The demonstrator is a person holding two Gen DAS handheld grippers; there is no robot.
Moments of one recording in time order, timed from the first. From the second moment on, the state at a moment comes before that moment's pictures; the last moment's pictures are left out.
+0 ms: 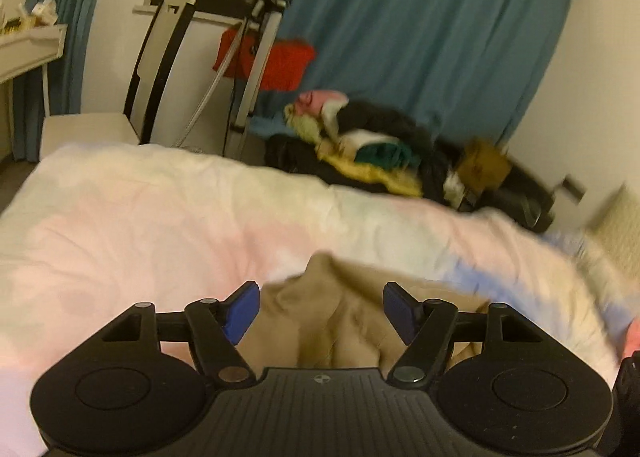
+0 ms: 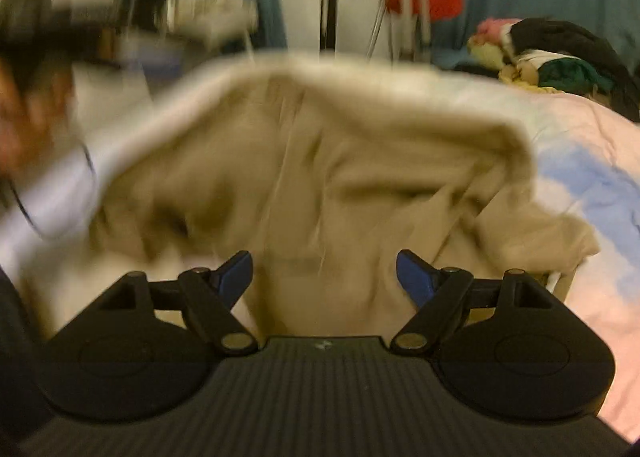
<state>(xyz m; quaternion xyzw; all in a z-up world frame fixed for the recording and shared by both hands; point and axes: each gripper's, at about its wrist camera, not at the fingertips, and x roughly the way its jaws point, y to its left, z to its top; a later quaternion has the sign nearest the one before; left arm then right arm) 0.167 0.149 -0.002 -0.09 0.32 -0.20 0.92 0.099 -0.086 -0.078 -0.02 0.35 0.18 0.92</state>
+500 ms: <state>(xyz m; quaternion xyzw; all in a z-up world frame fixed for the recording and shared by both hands) 0.117 0.062 -0.012 0.09 0.21 -0.35 0.91 0.076 -0.196 -0.012 0.23 0.17 0.13 0.95</state>
